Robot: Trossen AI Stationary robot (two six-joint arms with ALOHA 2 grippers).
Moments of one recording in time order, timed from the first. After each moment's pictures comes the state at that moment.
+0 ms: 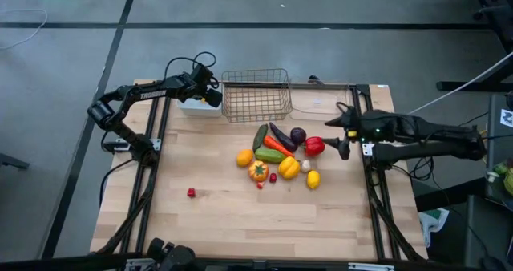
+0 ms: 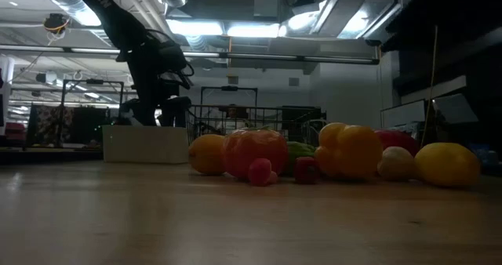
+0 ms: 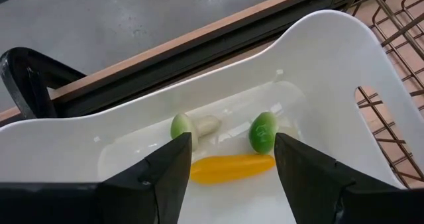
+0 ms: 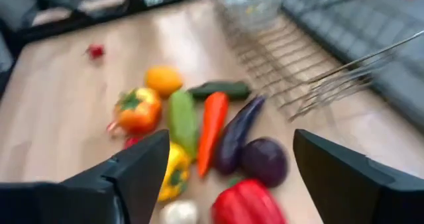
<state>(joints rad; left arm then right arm) 0.84 1.54 0.87 -0.37 -0.26 -0.26 -0.06 0.64 0.74 -0.63 0.13 0.23</state>
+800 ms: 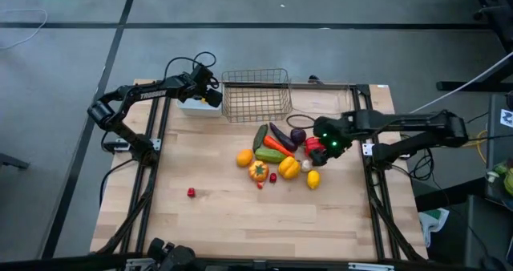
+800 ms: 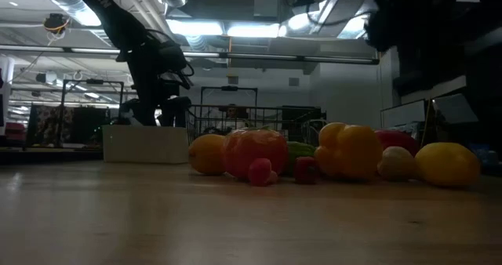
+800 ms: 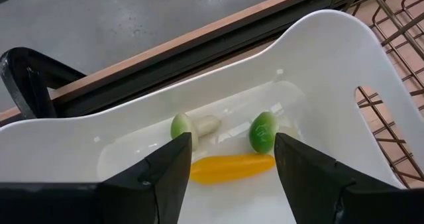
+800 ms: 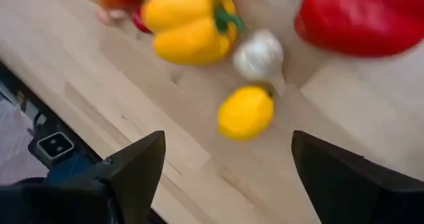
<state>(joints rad) 0.84 1.54 0.87 -0.37 -0.26 -0.26 -0.06 1.21 0.99 -1.01 -0.31 0.95</state>
